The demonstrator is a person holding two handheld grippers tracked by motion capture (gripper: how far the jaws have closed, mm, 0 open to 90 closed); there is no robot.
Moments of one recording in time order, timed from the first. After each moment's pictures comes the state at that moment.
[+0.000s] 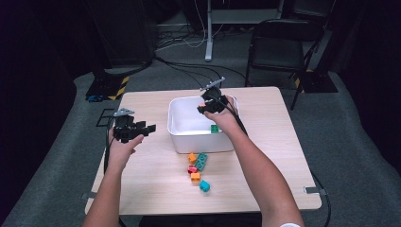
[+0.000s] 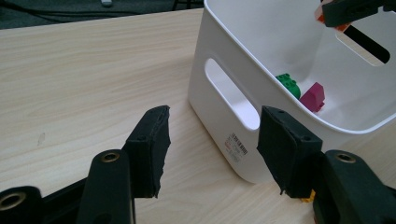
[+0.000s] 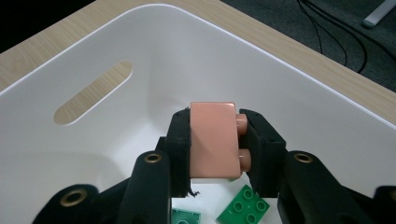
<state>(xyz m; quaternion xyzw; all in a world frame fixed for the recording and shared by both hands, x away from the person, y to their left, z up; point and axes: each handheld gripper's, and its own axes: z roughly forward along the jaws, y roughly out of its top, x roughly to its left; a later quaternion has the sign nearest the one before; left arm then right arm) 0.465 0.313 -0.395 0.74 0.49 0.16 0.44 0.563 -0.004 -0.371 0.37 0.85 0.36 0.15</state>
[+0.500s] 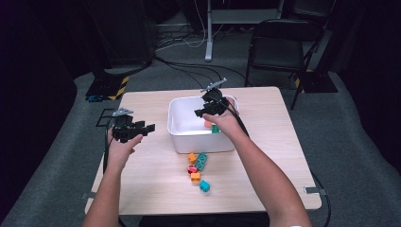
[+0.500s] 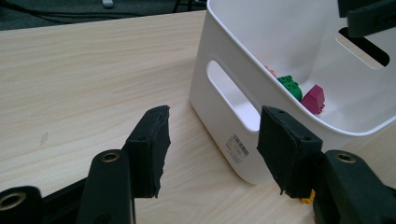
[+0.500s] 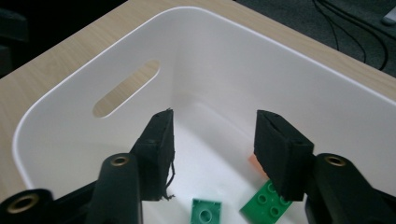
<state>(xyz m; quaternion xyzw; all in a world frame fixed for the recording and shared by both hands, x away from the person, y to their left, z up) 0.465 0.315 -0.394 0.73 0.49 0.16 0.44 0.548 -0.006 -0.364 0.36 0.84 0.38 0.13</state>
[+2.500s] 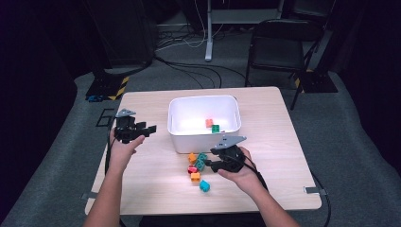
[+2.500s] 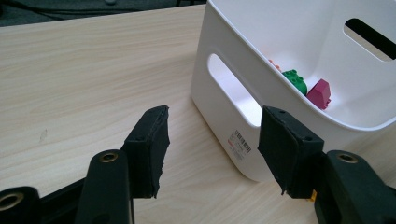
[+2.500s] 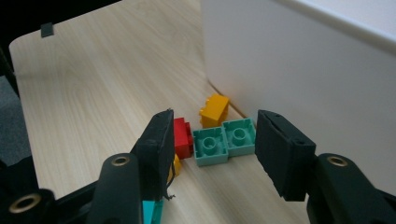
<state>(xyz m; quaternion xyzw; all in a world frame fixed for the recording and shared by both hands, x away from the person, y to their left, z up) 0.465 0.310 -0.399 0.74 0.49 0.16 0.43 0.395 -0.048 -0.432 0.28 0.85 0.44 0.11</state>
